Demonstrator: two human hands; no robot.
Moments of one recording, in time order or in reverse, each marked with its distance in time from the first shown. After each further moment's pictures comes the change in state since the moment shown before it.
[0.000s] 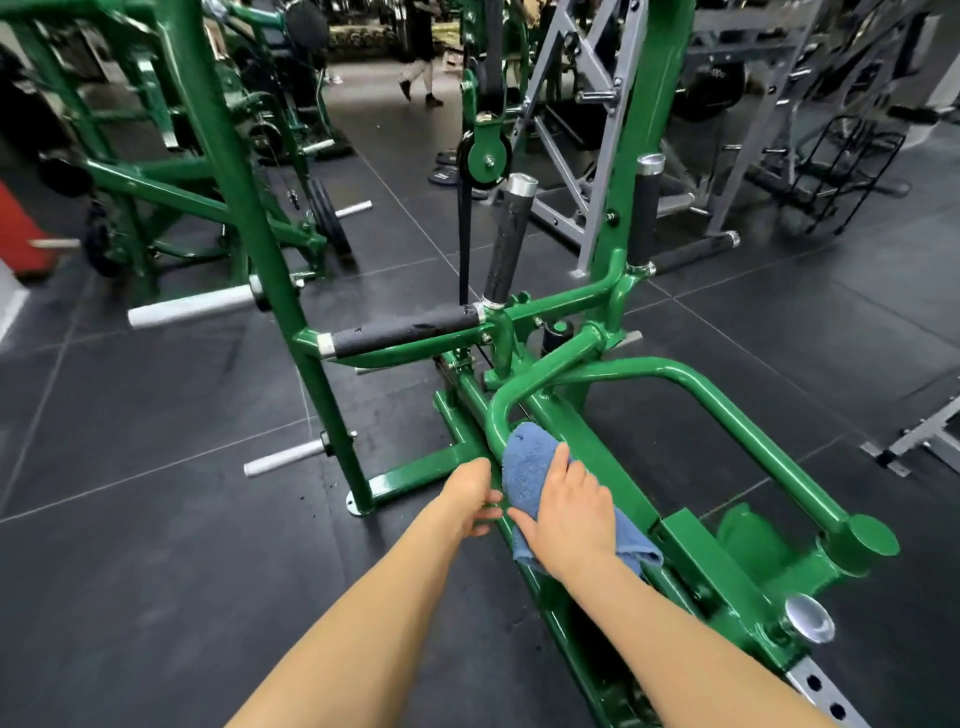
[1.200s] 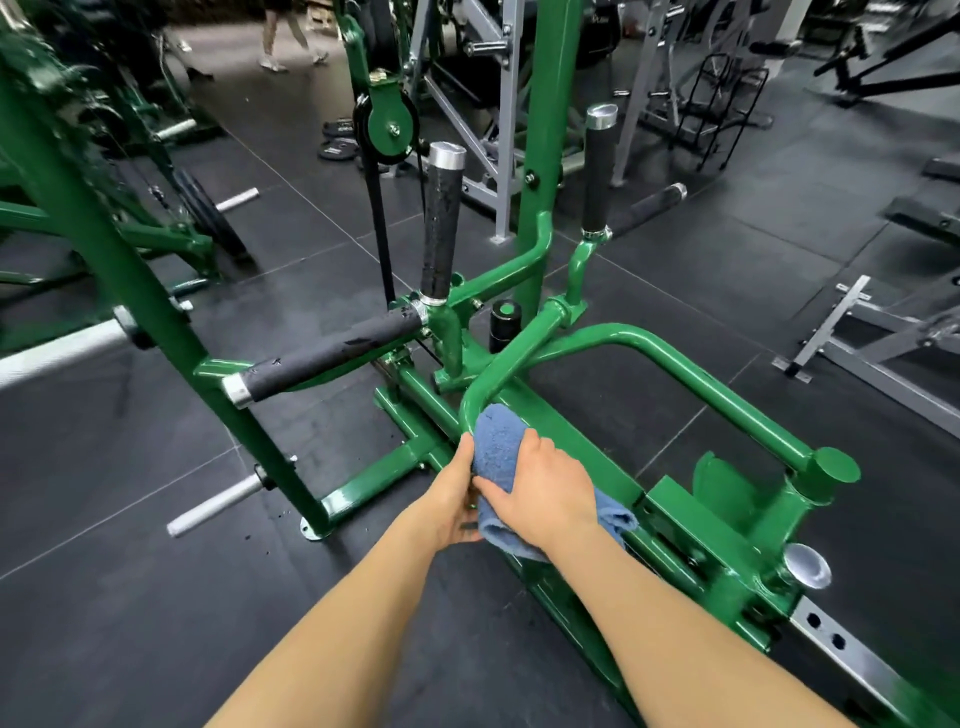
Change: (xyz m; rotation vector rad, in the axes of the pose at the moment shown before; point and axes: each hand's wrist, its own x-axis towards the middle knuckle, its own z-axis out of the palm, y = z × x) left_hand 0.078 0.008 -0.005 -0.020 -0.360 -0.099; right_hand 0.050 -0.013 0.002 0.157 0.003 0.122
